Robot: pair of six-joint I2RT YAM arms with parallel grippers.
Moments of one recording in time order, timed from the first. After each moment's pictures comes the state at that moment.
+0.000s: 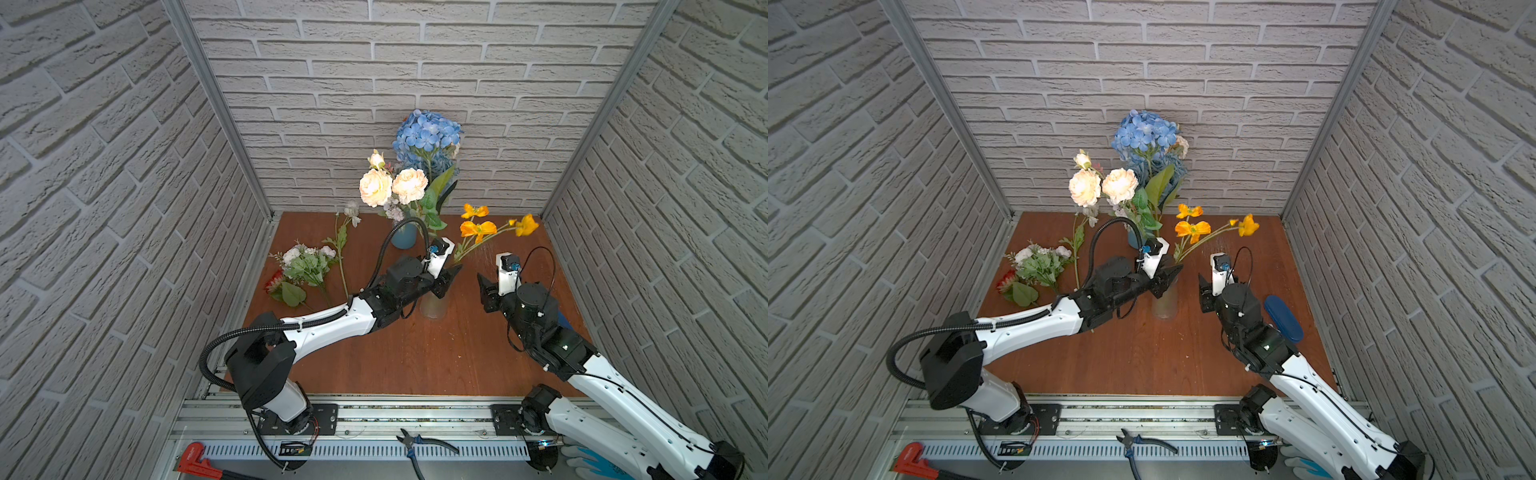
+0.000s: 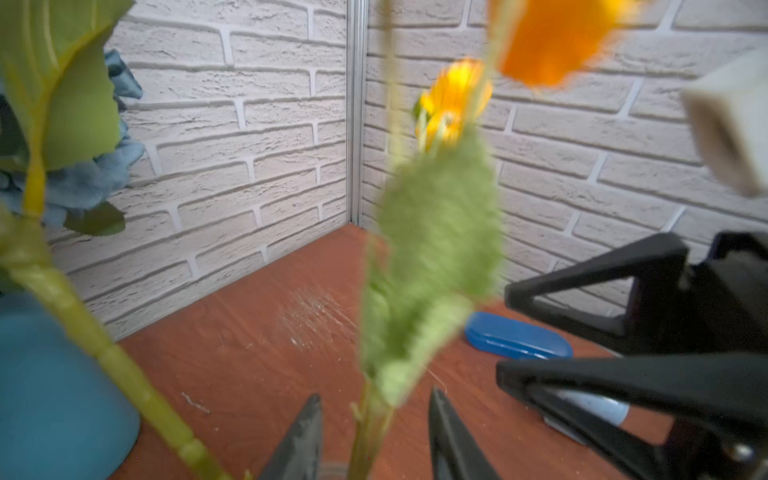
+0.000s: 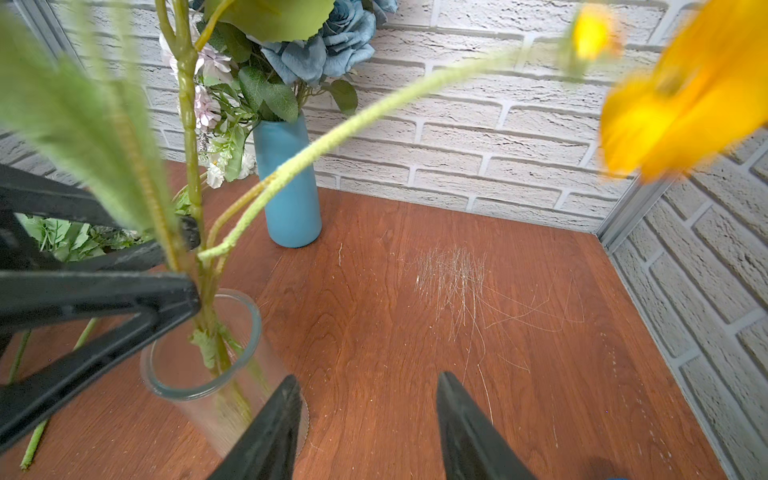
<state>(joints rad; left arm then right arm) -0.95 1.55 1.05 0.39 -0.01 -0.06 0.55 0.76 0.68 -0.24 0.42 0.12</state>
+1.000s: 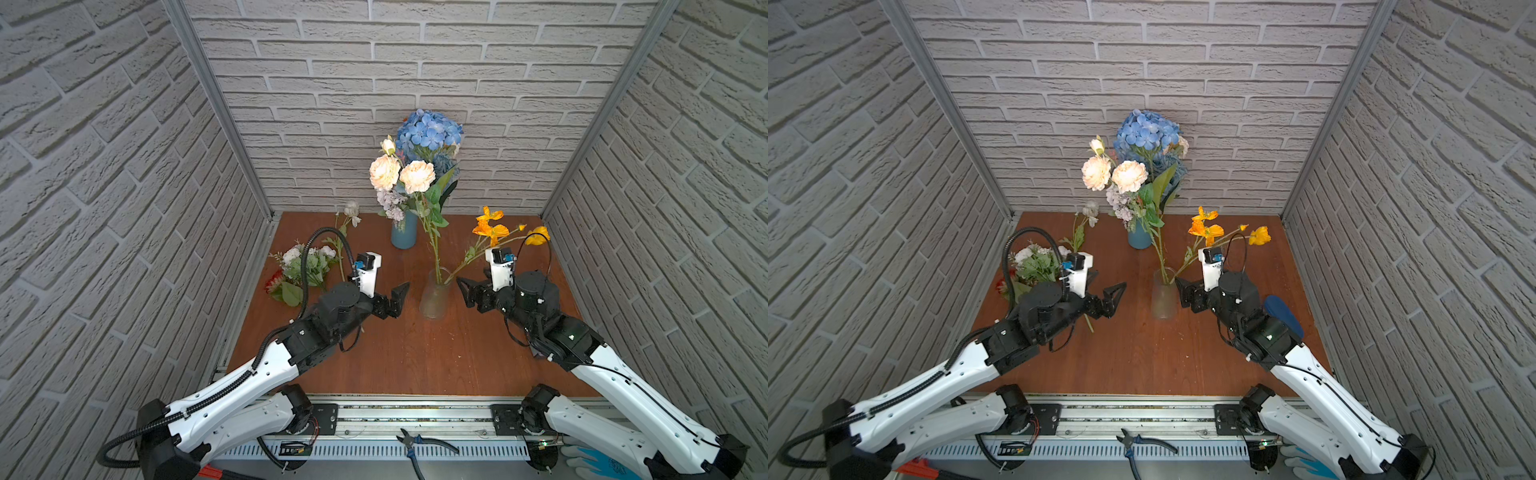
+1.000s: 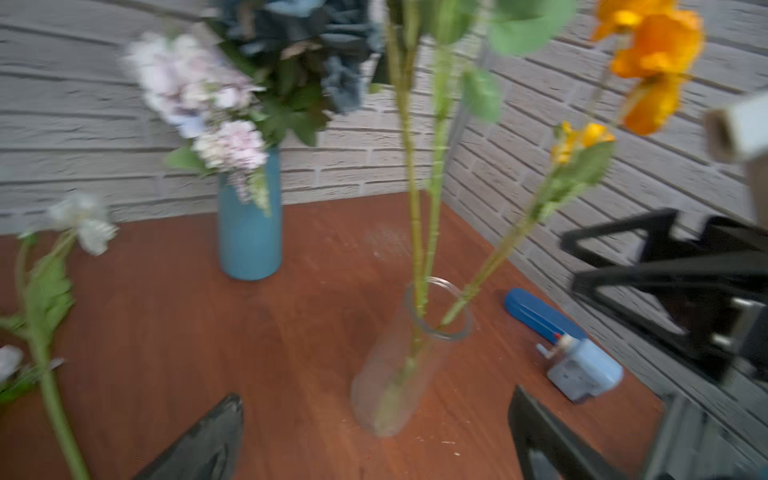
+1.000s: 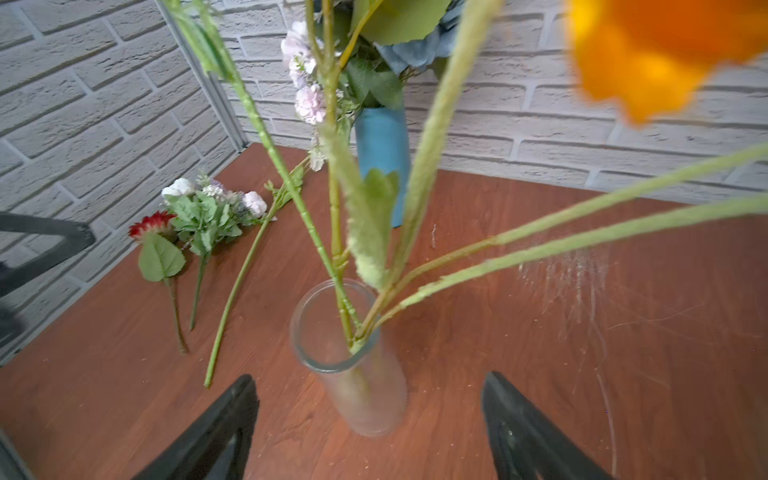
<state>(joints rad) -0.81 0.86 0.73 -0.12 -0.21 -0.36 0.60 0.84 0.86 -0.43 0.15 0.25</state>
